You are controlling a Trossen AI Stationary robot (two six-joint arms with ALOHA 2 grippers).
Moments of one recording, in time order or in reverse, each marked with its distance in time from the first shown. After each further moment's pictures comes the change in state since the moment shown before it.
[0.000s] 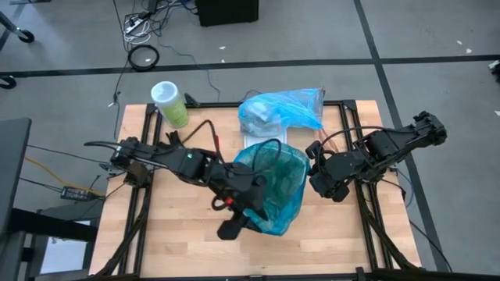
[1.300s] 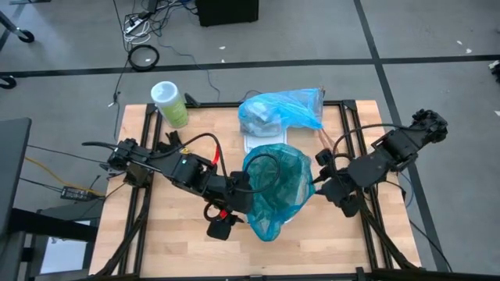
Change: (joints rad) left arm -0.048 -0.014 0.008 -0.368 -0.243 0.051; right arm 0.136 0.014 0.150 0.020 -0.088 0.224
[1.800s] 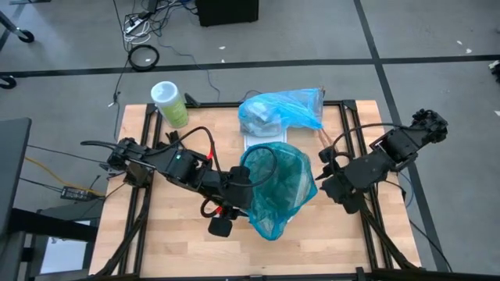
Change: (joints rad) left arm 0.003 0.000 0.064 0.009 -0.050 0.000; right arm -0.001 0.000 0.005 -0.111 0.001 0.067
